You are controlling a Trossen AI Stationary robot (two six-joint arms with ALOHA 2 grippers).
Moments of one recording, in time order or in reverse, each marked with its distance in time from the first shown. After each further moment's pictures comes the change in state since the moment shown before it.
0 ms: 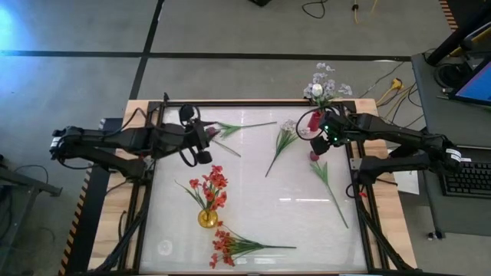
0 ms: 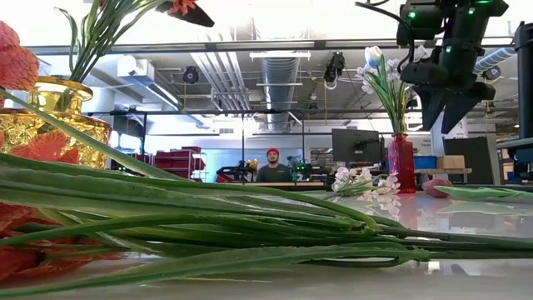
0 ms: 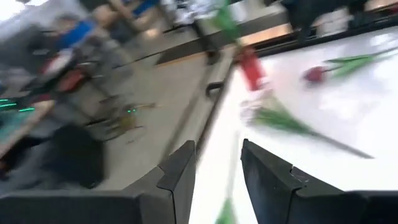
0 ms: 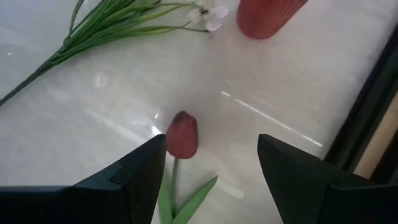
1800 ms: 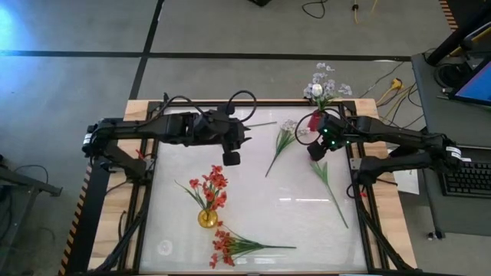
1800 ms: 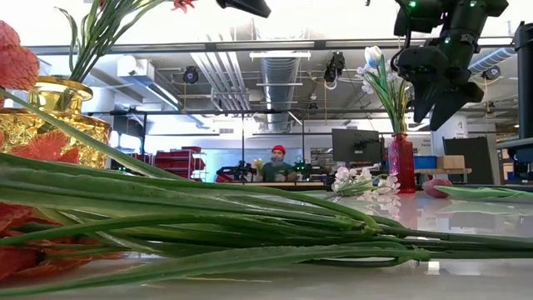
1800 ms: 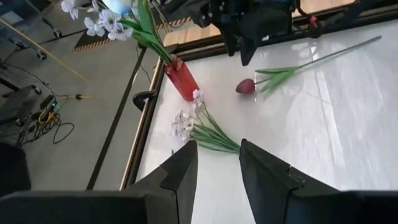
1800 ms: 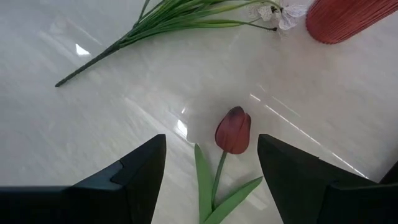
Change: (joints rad) left arm 0.058 0.454 0.550 -0.294 0.268 -0.063; right arm 0.074 -0.005 0.000 0.076 -0.113 -0.032
